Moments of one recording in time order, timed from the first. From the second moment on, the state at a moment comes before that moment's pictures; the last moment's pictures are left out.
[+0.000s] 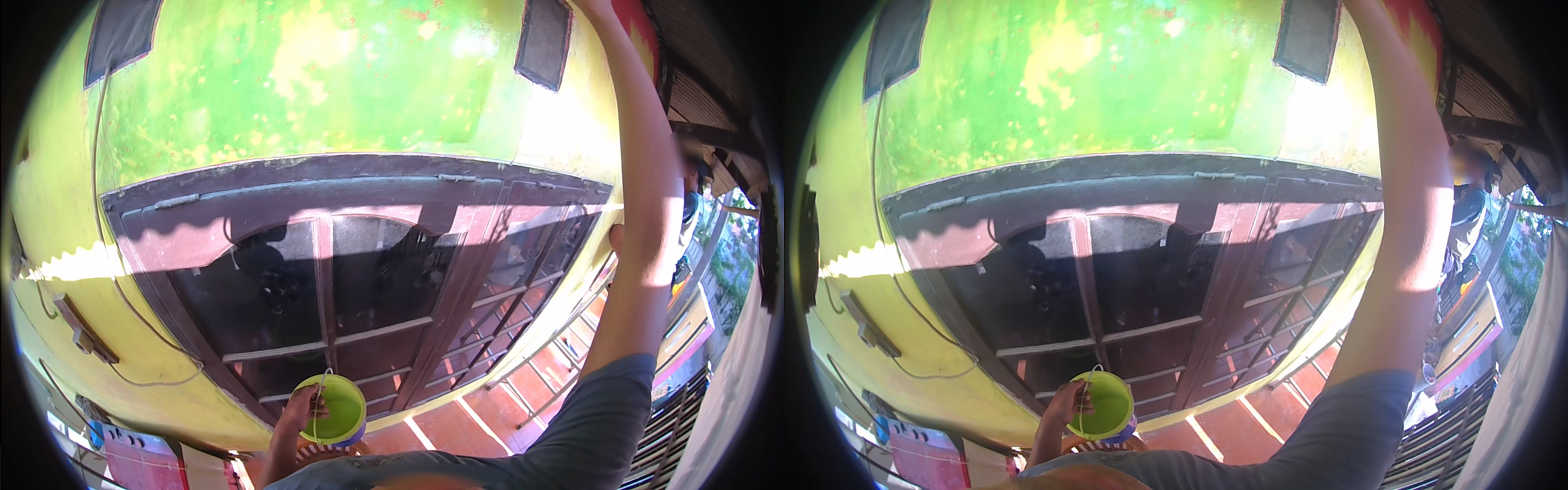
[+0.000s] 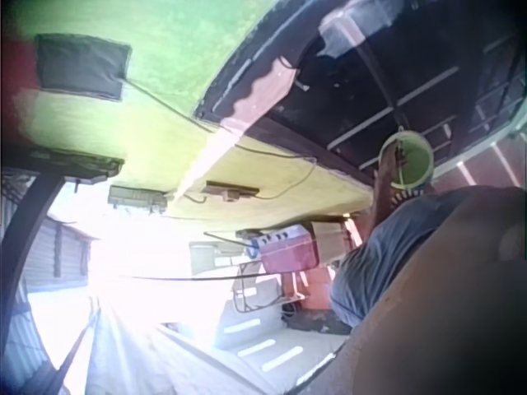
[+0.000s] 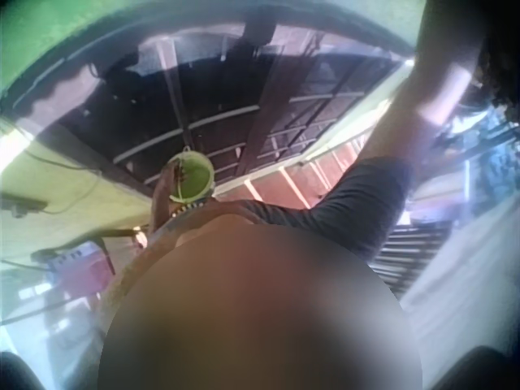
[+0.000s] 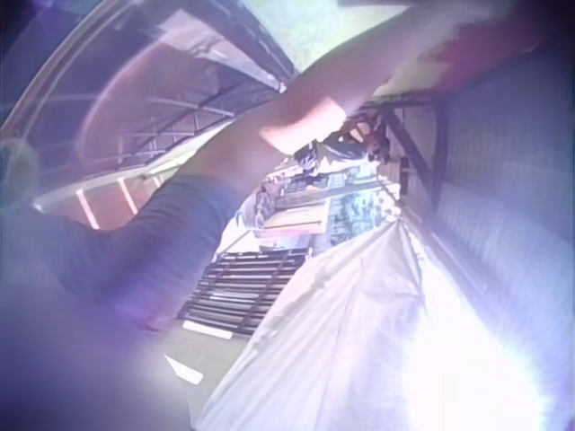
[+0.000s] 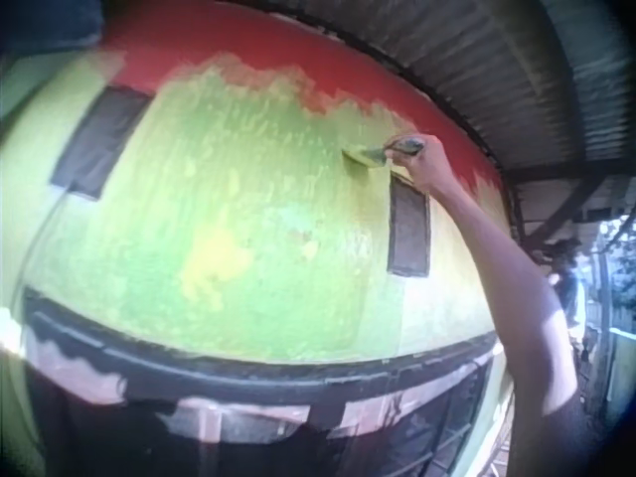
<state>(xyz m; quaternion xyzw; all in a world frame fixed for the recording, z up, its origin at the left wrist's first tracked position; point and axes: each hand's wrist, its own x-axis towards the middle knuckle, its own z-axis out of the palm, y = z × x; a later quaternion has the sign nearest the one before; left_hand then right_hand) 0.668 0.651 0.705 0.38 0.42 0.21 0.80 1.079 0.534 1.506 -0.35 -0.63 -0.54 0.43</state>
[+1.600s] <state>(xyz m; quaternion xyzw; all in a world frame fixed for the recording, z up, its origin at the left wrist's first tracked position) 0.692 0.637 0.677 0.40 0.43 0.15 0.80 1.138 0.516 1.411 -0.38 -0.65 -0.41 0.52</state>
